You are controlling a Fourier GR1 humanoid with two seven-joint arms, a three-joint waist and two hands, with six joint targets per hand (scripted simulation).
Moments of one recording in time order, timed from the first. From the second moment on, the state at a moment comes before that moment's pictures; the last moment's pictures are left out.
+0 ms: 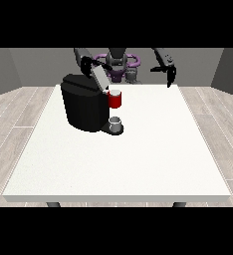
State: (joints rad) left arm -0.09 0.12 0.19 -1.18 -0.05 -0.44 -0.46; right arm -0.49 -0.07 -0.04 -1.24 0.15 -0.17 -0.16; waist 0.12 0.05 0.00
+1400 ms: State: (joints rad) left arm -0.21 0.15 0.19 -1.08 -0.02 -0.43 -0.50; right arm -0.71 -0.07 -0.08 -1.11 0.15 -0.24 -0.14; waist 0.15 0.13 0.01
